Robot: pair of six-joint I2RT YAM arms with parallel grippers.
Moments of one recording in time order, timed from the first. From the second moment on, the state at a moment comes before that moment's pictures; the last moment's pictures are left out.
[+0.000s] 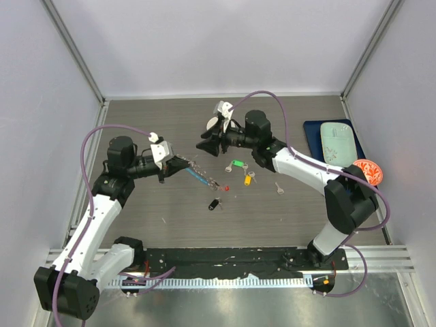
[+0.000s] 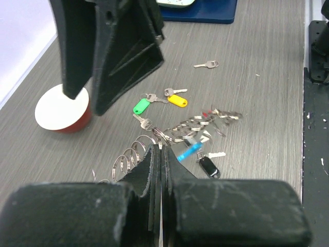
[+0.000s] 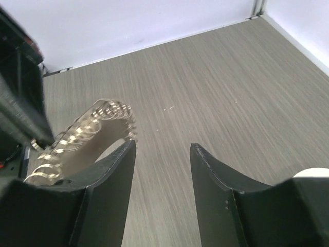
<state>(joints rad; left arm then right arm) -0.21 0.92 0.80 -0.22 0.99 0.44 0.64 1.65 1.17 0.38 -0.64 0.02</state>
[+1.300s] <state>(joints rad) -0.22 0.80 0.57 0.25 0.88 0.07 0.68 1.67 1.11 0.65 -1.10 0.15</state>
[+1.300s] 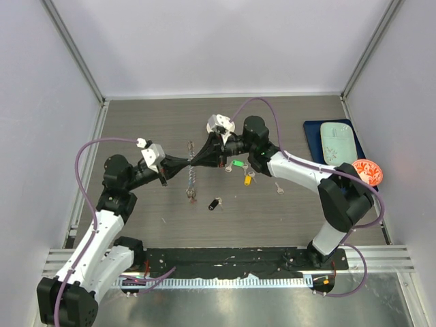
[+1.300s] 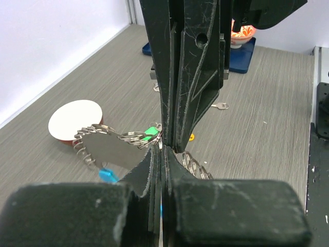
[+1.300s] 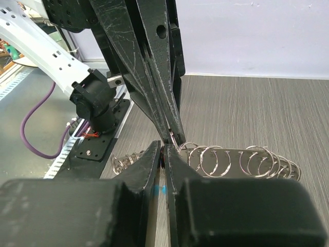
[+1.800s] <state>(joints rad) -0.22 0.80 0.51 0.43 0.89 -0.08 0.68 1.68 1.12 0.66 -1.13 0.15</state>
